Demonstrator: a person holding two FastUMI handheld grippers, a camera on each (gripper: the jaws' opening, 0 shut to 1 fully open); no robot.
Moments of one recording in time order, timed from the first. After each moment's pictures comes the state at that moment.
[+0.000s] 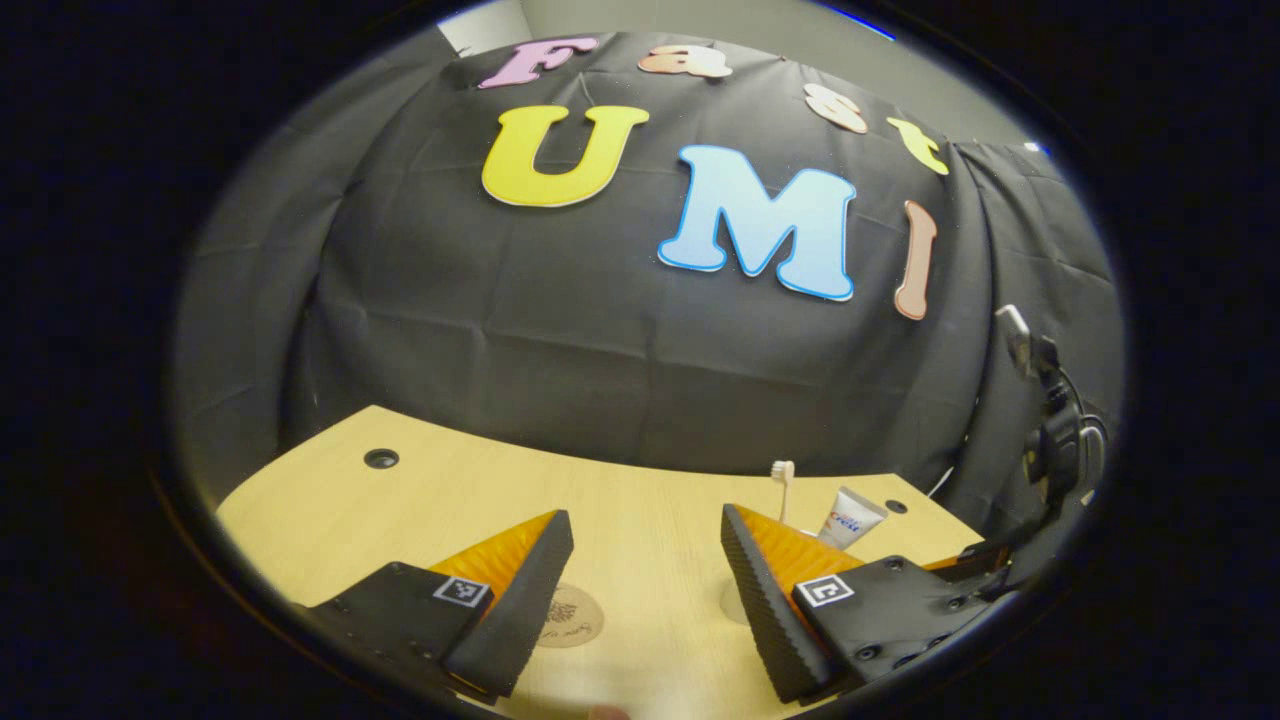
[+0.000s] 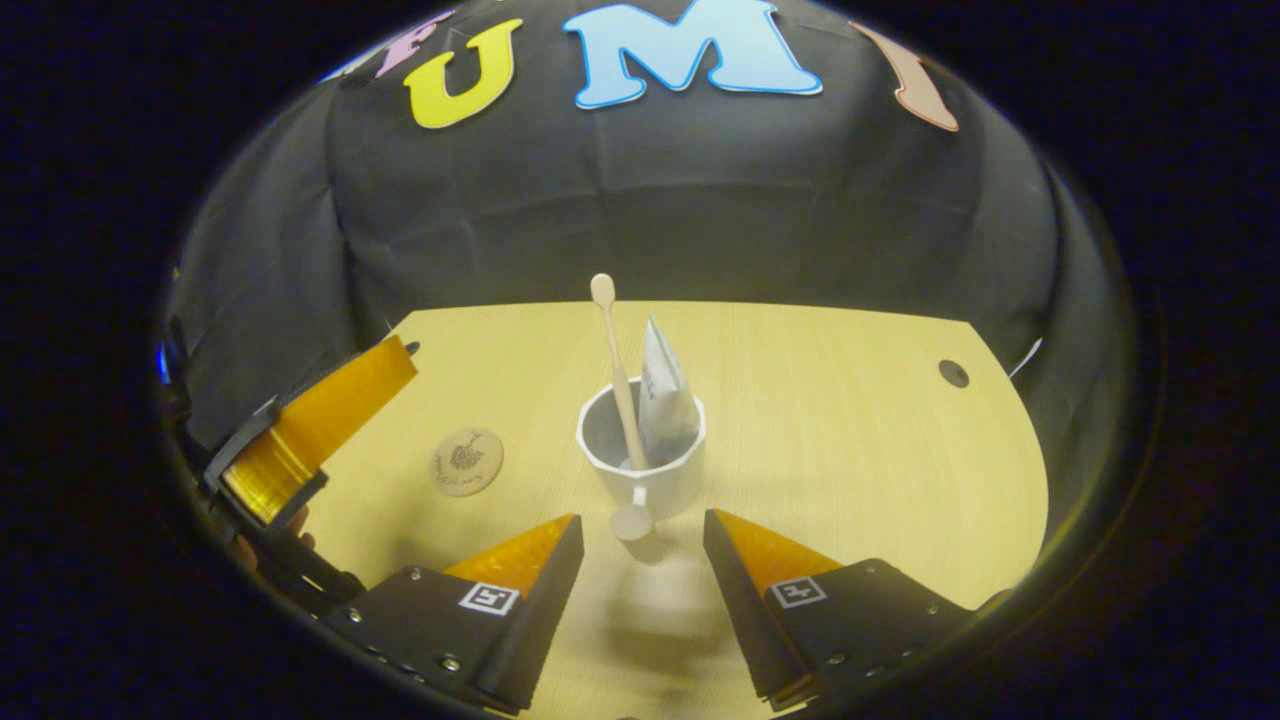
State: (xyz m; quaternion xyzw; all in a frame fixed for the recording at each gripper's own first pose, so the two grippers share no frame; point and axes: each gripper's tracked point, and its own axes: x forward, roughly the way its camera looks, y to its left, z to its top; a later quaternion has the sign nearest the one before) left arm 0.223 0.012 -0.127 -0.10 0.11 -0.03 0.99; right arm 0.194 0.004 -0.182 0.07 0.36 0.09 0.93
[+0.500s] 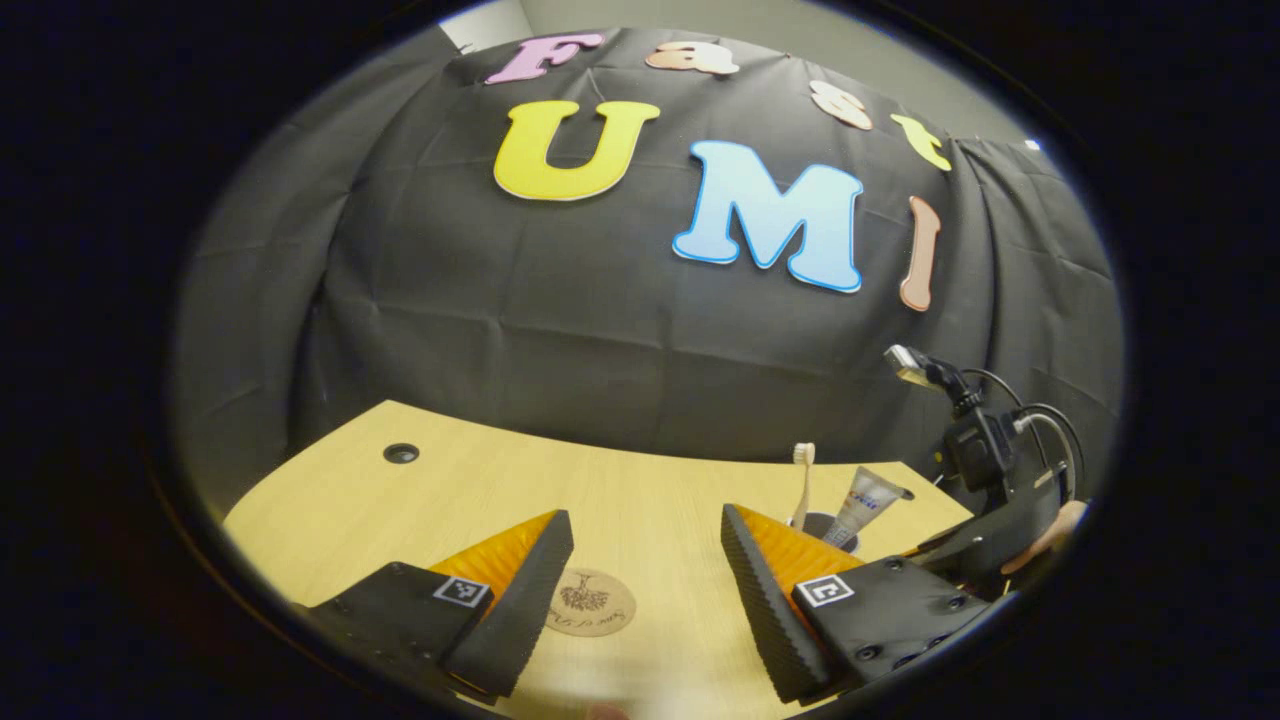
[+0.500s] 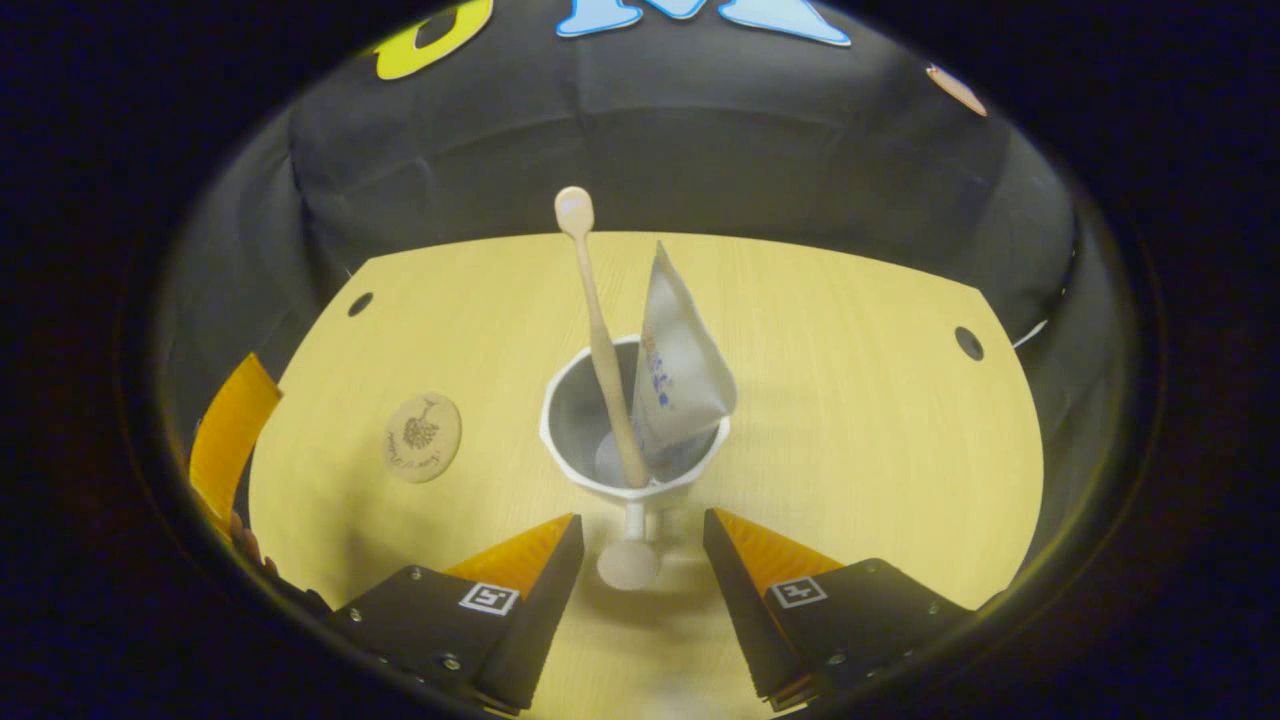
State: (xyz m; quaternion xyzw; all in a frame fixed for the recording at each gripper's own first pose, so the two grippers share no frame) left arm 0.209 0.035 -0.142 -0.10 0.13 -0.03 0.99; right arm 0.216 0.009 -0.220 0.05 0.46 0.06 0.88
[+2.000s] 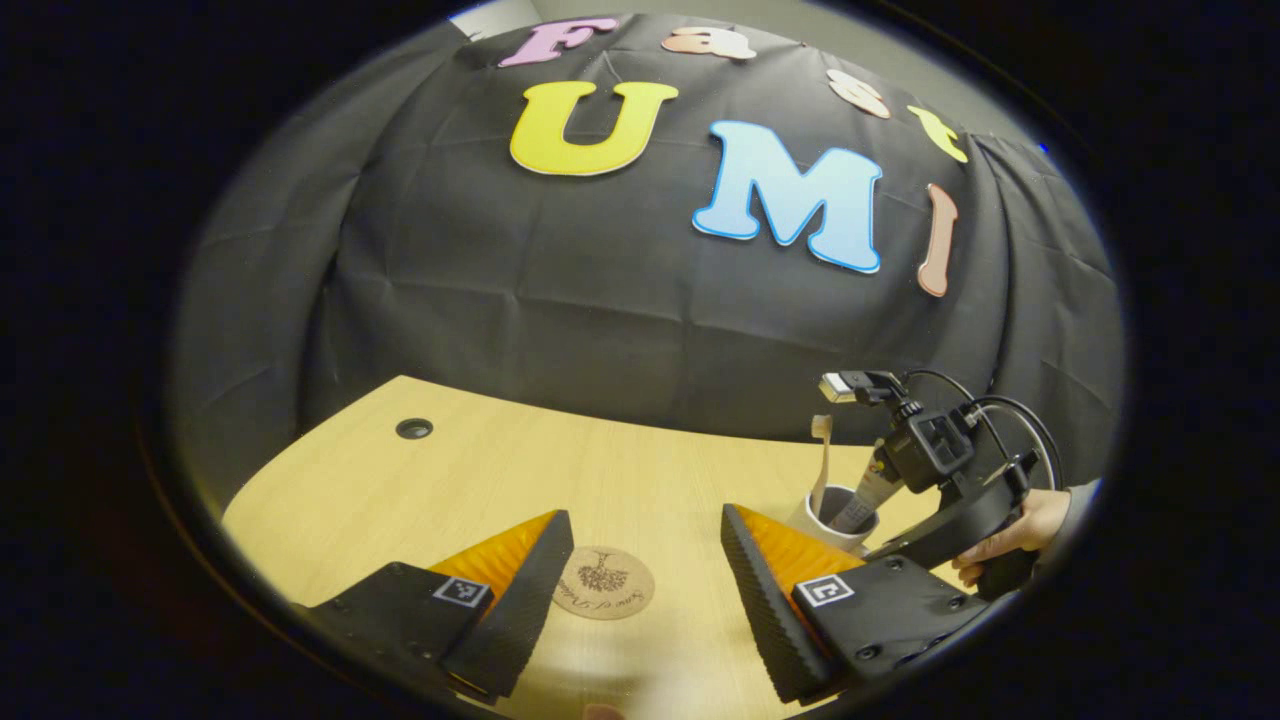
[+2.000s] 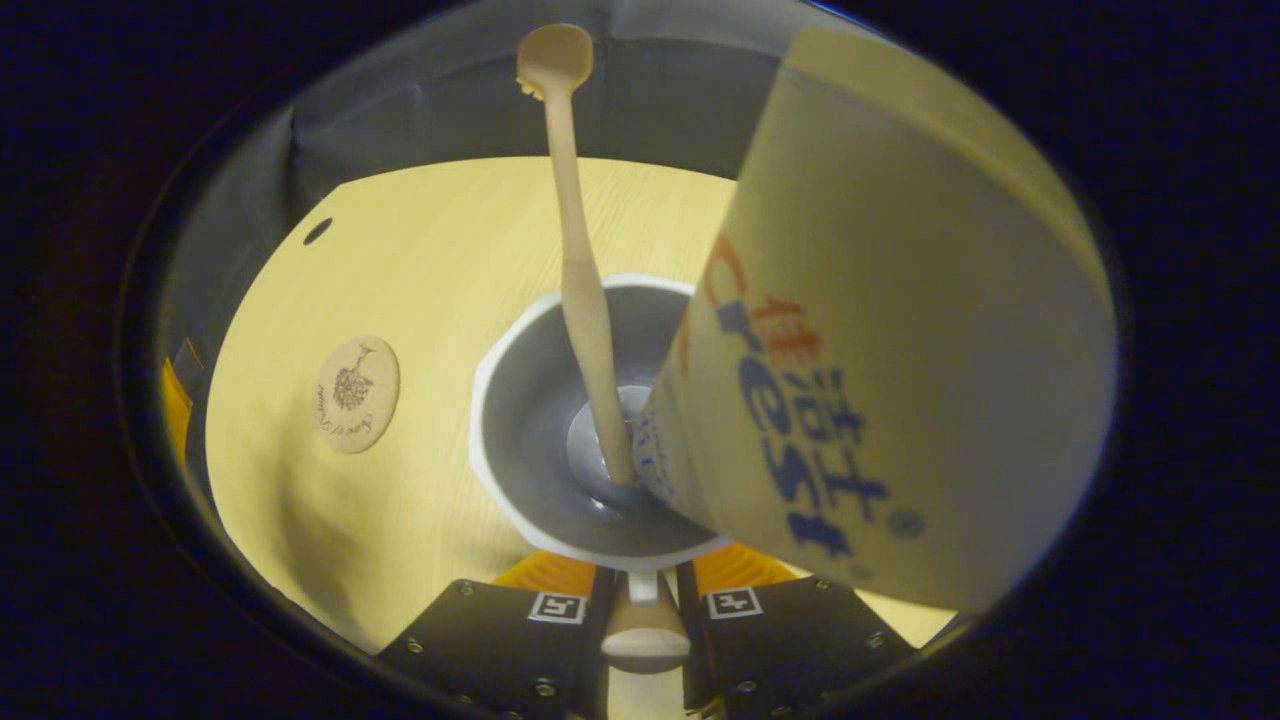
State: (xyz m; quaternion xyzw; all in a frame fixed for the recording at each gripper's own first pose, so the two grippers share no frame) left arm 0.203 0.051 -0.163 -0.11 0.16 -0.02 0.98; right arm 0.224 0.012 -0.252 -0.02 0.54 0.06 0.84
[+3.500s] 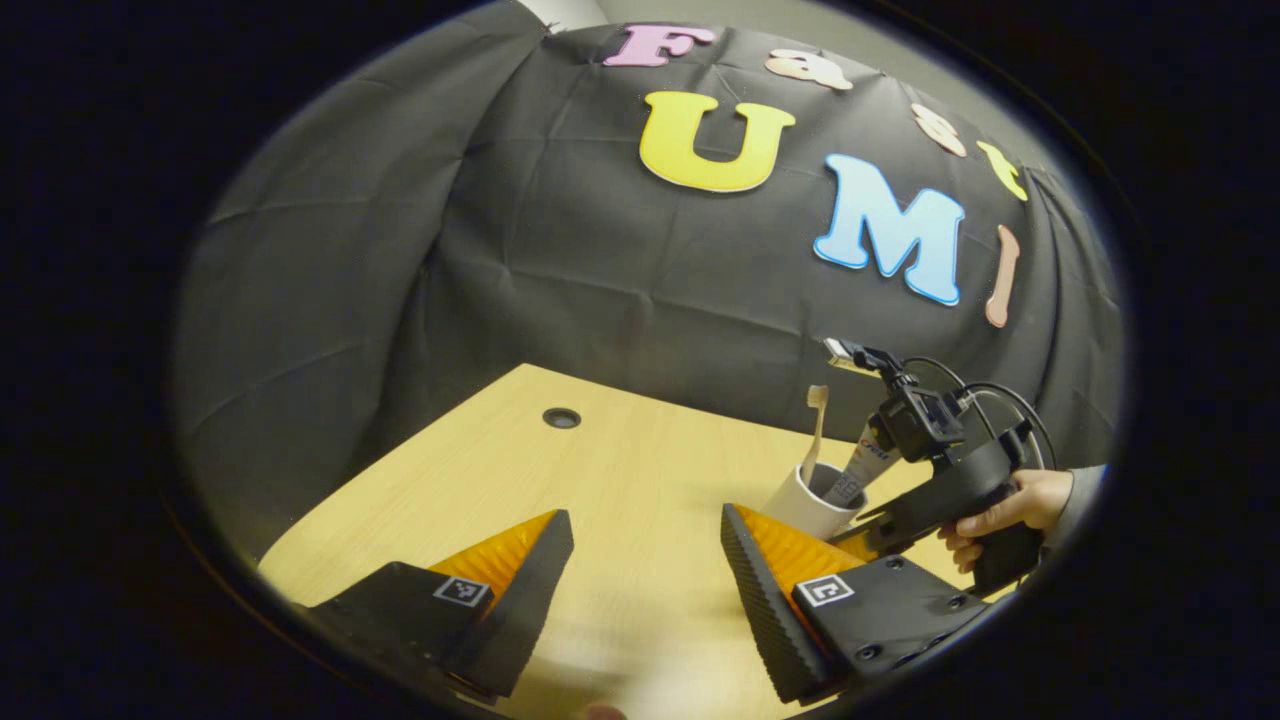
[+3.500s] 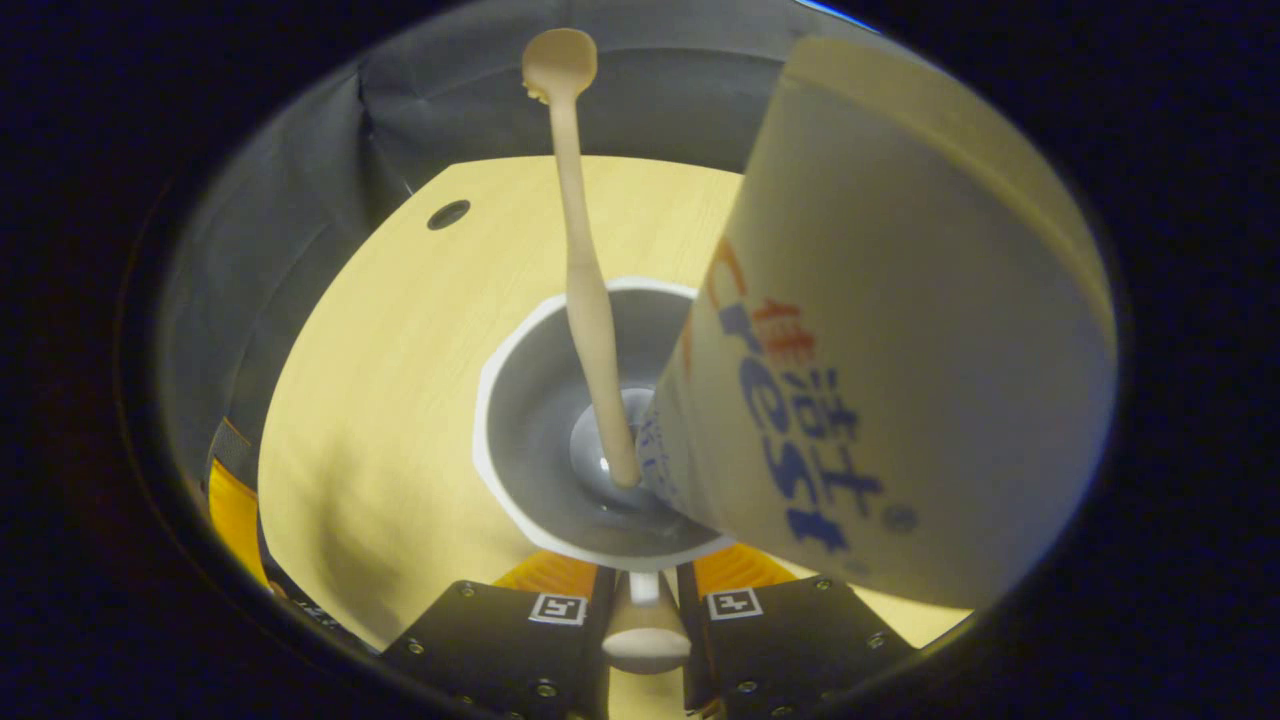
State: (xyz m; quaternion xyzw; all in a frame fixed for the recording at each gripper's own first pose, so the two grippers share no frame) left arm 0.111 0.233 -0.178 -0.14 0.16 0.07 0.97; right arm 0.227 0.197 -0.226 -0.01 0.54 0.13 0.83
